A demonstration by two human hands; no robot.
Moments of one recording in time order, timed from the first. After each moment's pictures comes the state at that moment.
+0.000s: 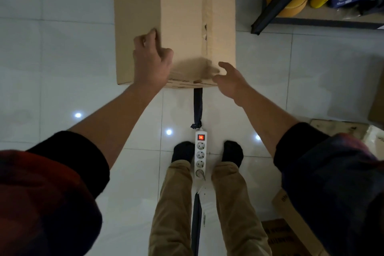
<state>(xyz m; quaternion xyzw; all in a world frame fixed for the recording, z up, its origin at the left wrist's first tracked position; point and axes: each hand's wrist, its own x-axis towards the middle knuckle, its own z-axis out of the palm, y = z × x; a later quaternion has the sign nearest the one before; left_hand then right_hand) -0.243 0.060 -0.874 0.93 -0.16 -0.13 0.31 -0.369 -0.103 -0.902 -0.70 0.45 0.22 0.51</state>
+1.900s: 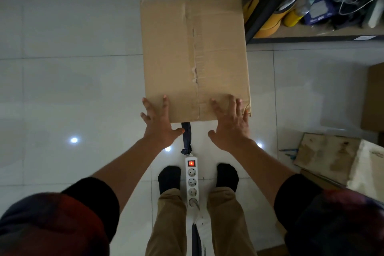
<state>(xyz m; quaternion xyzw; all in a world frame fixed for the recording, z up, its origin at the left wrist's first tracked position) -0.306 0.033 -0.924 0.89 -0.15 -0.43 0.09 -0.434 -0.120 -0.925 -0.89 0.30 0.29 0.17</state>
